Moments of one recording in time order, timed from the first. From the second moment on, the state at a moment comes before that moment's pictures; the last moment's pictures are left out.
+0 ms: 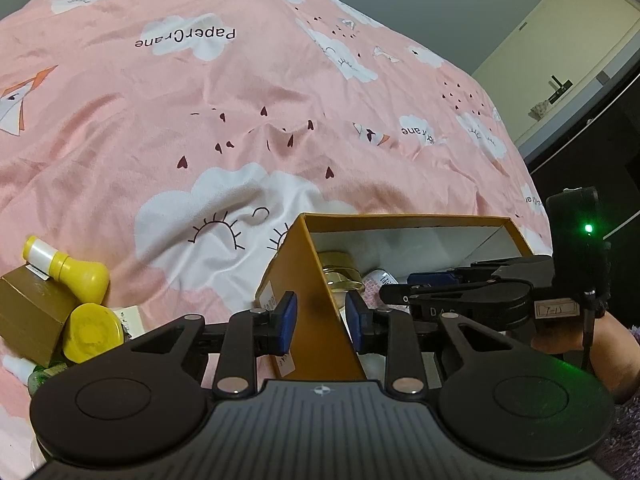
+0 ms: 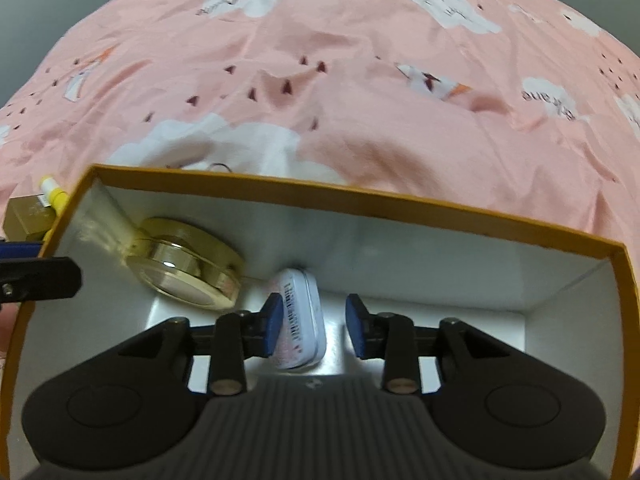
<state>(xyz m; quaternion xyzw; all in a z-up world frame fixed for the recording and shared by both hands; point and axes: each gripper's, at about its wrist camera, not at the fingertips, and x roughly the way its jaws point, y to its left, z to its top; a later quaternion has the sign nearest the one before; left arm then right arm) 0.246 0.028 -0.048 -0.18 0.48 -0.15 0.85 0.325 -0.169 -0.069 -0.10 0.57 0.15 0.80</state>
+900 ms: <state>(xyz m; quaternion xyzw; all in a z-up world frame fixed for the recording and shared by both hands) 0.240 0.025 -0.039 -0.17 0.48 -0.16 0.85 0.315 -0.166 -0.073 -0.04 0.62 0.15 0.77</state>
